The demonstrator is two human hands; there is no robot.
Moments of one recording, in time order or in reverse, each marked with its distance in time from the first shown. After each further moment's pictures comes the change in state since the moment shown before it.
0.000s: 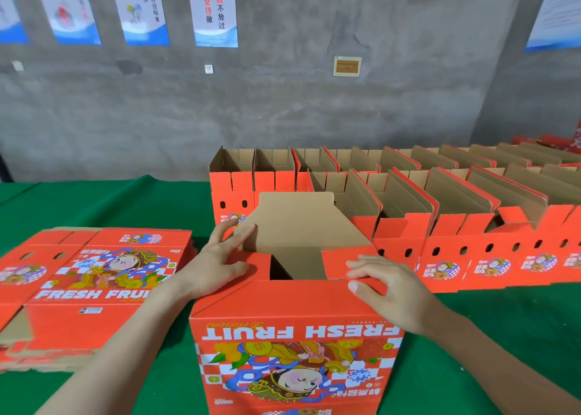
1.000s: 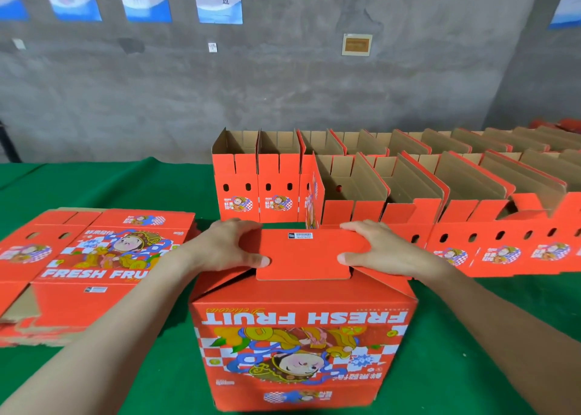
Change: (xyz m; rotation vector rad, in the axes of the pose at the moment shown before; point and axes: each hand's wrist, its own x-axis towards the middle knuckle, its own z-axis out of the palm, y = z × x) left_hand 0.010 0.023 -0.003 0.194 -0.130 -0.129; right_hand 0.059 0.008 -0.005 -0.017 -0.327 0.255
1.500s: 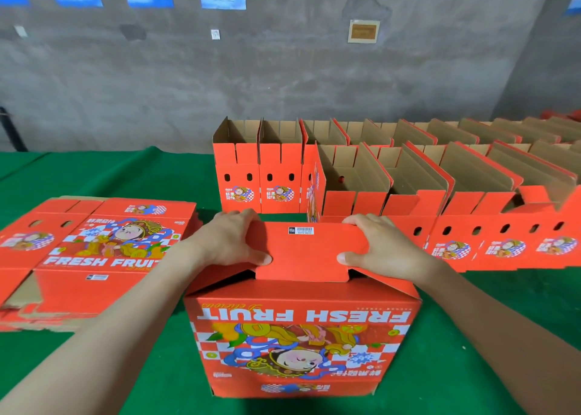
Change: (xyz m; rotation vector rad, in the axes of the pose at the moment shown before) left_hand -0.002 0.012 0.010 0.242 0.051 -0.072; right_hand -0.004 0.004 0.015 -0.158 0.121 -0.021
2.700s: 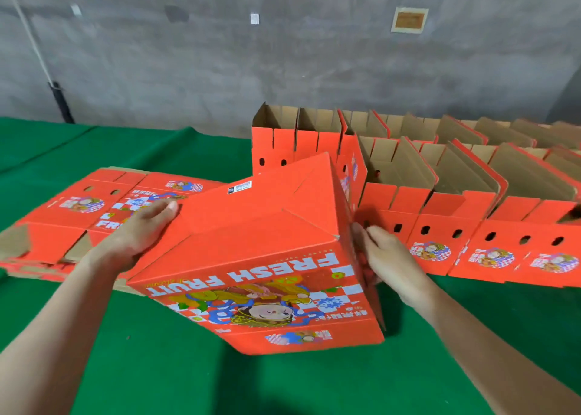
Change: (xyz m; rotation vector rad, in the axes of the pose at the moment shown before) left_hand -0.076 -0.149 -0.006 -0.991 0.338 -0.354; right_hand -0.009 -0.047 0.049 0.568 0.066 0.159
